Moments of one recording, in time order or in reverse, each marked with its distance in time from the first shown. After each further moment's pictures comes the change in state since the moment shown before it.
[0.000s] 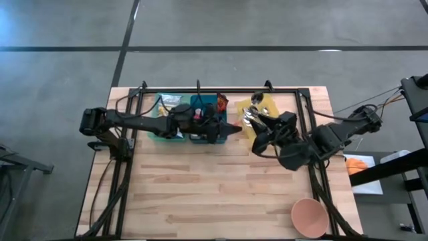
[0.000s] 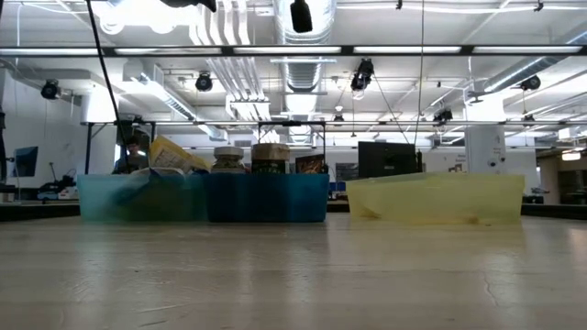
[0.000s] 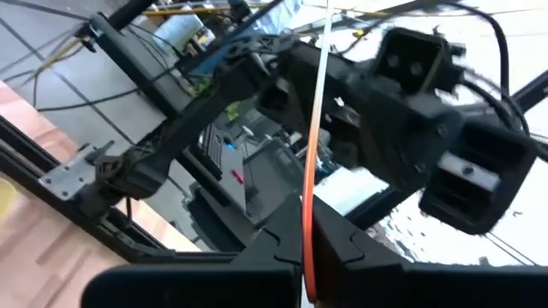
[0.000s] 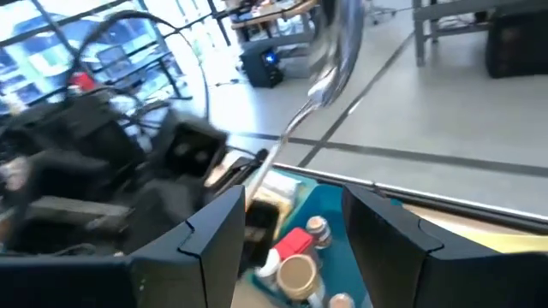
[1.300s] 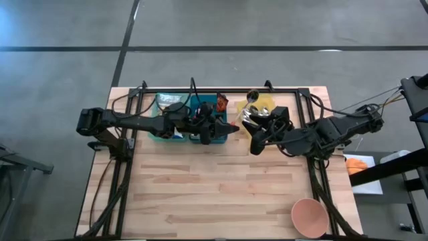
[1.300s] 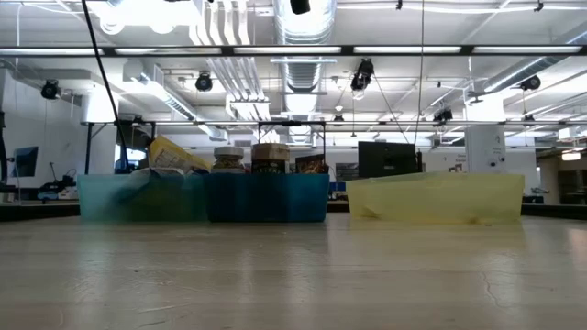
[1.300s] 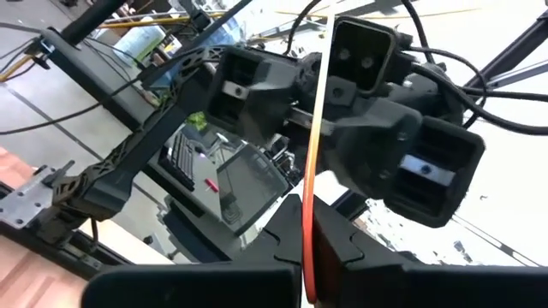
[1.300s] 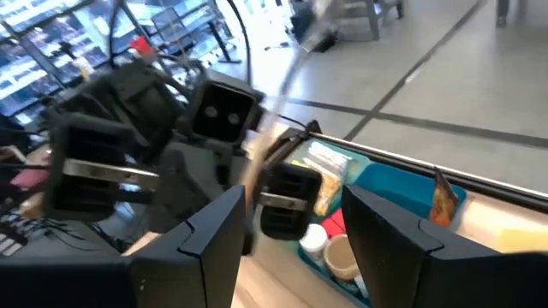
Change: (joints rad) left arm -0.012 -0.035 0.000 0.052 0.050 0.031; right arm -0.075 -0.027 0.000 0.169 -0.259 -0.188
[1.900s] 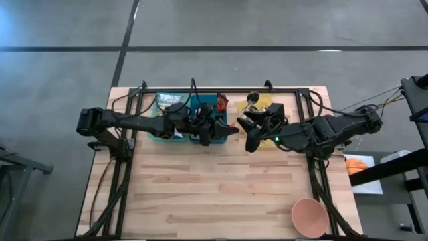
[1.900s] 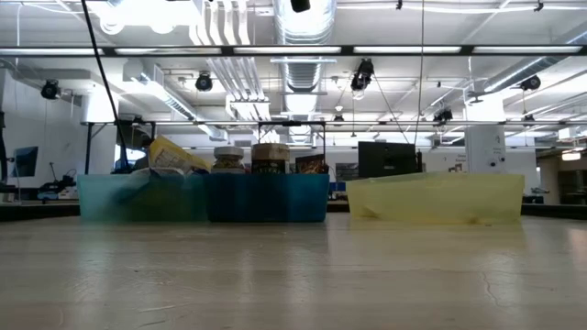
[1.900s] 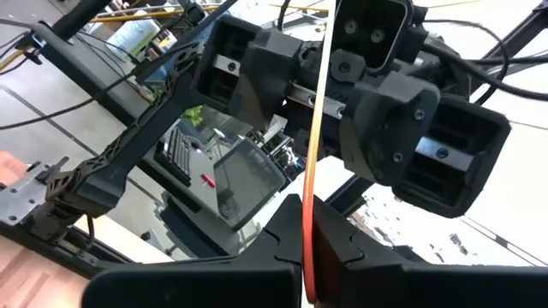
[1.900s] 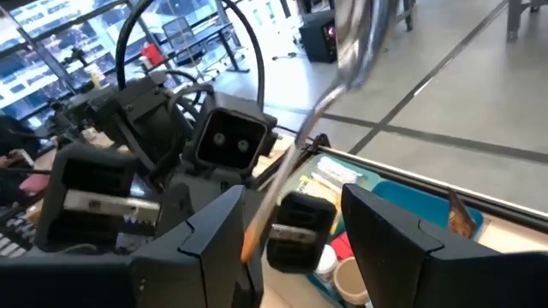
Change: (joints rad) left arm -0.002 -0.001 0.000 -0.004 0.015 0.006; right arm -0.048 0.017 0.000 0.123 -0.038 -0.115
